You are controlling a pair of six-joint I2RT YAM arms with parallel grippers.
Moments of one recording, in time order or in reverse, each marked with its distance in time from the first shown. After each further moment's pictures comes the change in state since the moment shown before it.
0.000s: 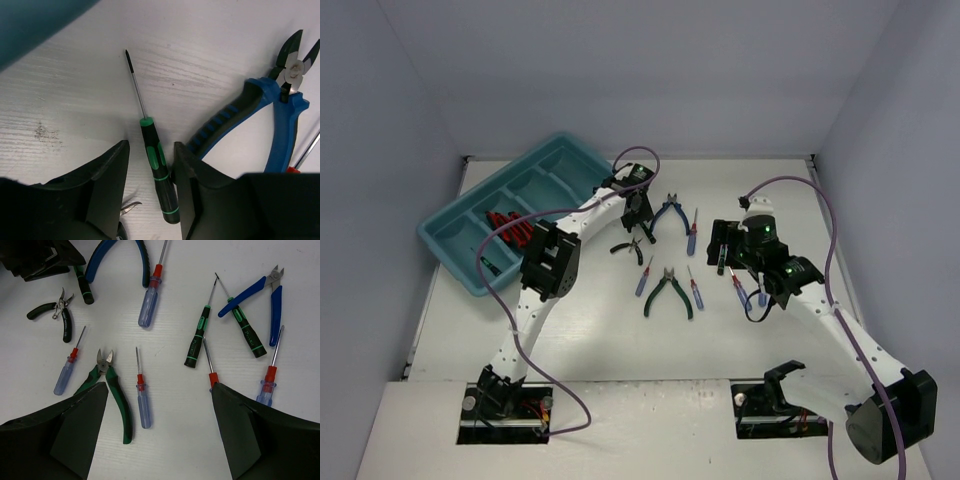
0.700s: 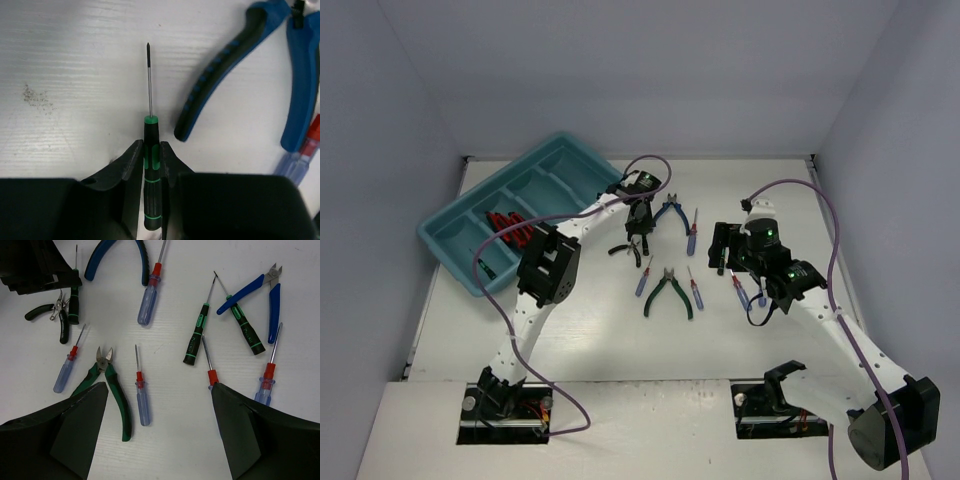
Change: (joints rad) left arm -0.048 -0.091 -0.125 0.007 0.006 0.133; right arm -0.001 -0.036 -0.024 -0.001 0.000 0.001
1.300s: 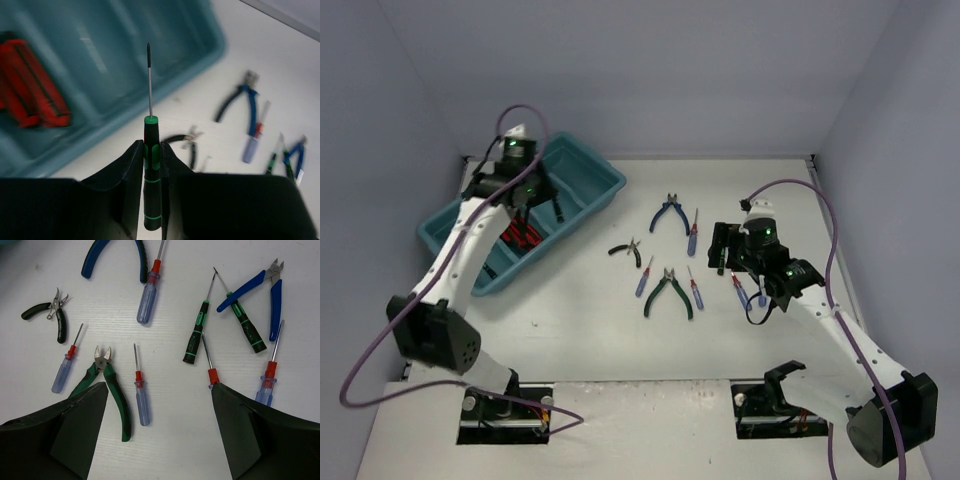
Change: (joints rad) left arm 0.356 -0.820 -0.443 -0.041 0.040 0.115; right arm -0.004 0.019 0.000 0.000 -0.001 0.007
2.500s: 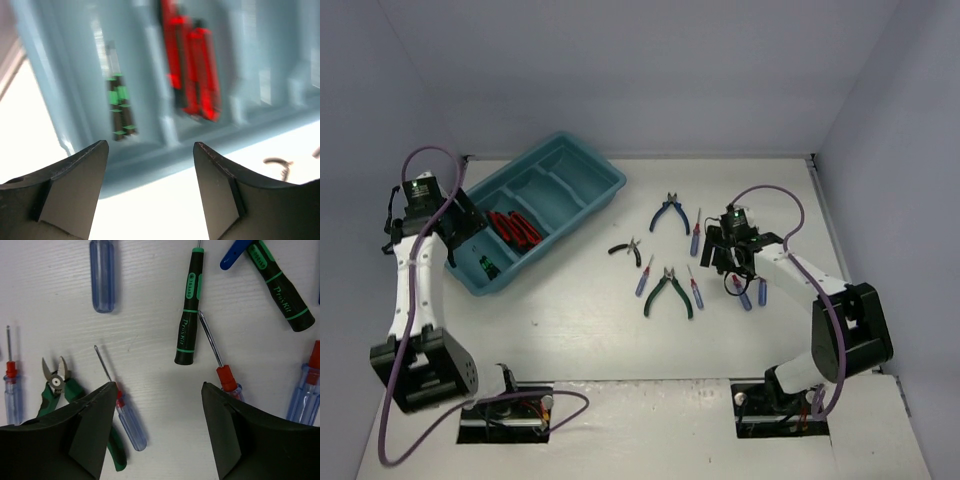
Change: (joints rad) left arm 0.544 -0.212 -0.331 -0.002 0.150 0.205; right arm -0.049 0.436 0.071 0.010 -0.025 0.157
